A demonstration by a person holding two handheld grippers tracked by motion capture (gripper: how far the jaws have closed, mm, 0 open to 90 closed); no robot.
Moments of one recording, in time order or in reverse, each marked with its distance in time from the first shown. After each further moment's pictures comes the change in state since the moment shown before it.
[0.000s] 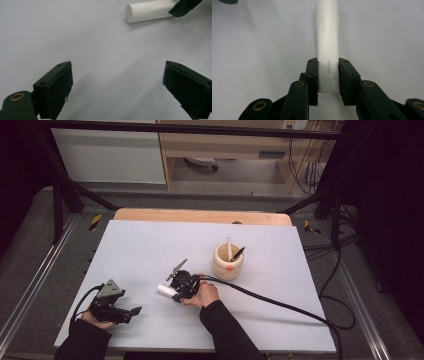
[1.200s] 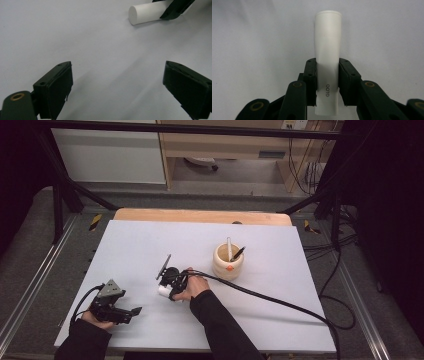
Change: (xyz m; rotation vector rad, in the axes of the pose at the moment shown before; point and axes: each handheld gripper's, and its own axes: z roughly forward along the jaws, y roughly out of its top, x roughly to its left) left arm 0.000 0.000 0.001 0.007 -0.006 0.000; right arm 0.001 0.035 0.013 0.188 0.002 -0.061
